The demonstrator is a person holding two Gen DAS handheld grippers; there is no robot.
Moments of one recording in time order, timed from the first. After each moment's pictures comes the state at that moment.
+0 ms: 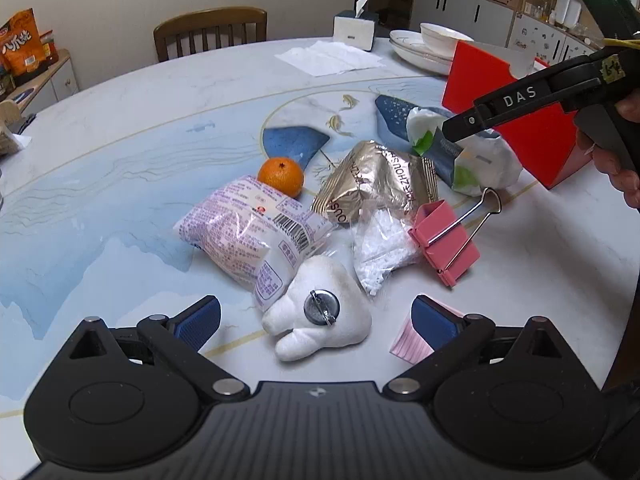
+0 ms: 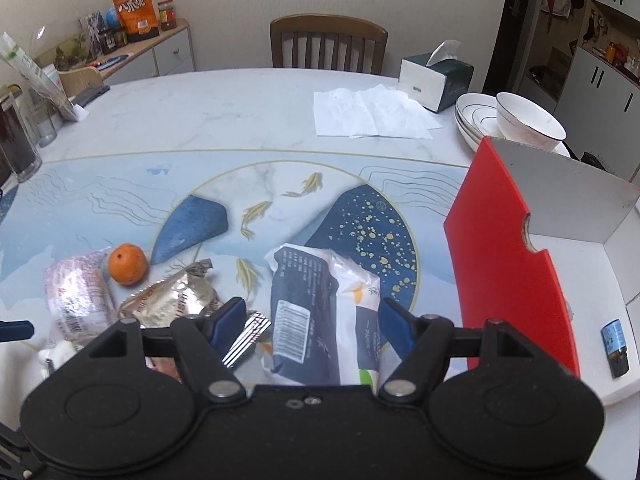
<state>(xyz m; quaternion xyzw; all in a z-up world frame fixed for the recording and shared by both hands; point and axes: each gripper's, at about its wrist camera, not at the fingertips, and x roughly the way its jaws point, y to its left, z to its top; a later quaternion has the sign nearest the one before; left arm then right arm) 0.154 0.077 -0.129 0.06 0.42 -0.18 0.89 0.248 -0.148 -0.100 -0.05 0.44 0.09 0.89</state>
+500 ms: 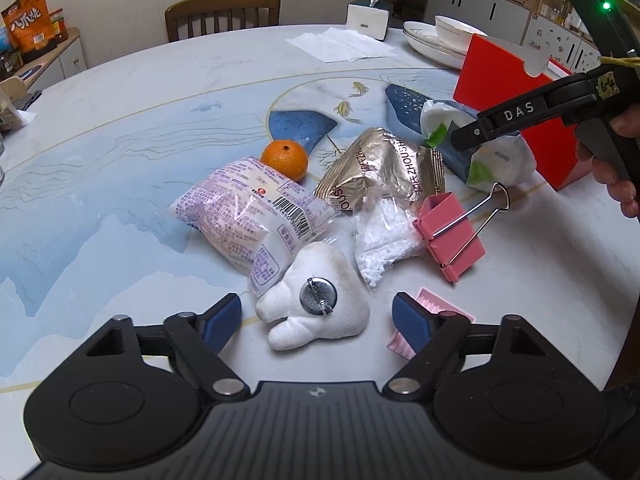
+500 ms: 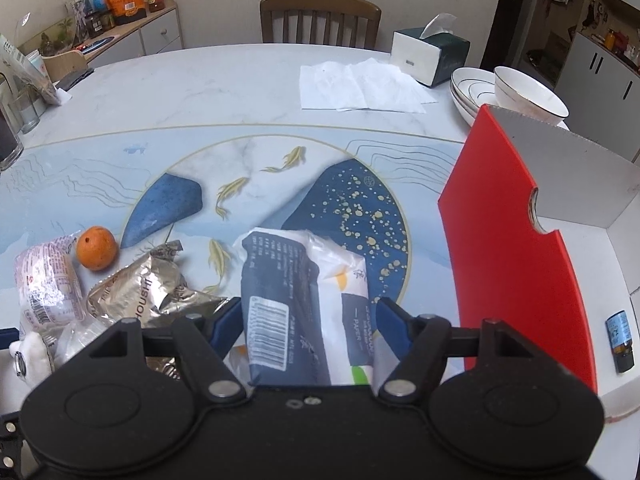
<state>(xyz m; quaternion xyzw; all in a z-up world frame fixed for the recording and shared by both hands) 0.157 0.074 -0.134 0.05 0.44 -0.17 0.88 0.261 -0.157 -0.119 -0.05 0.46 0.08 0.88</state>
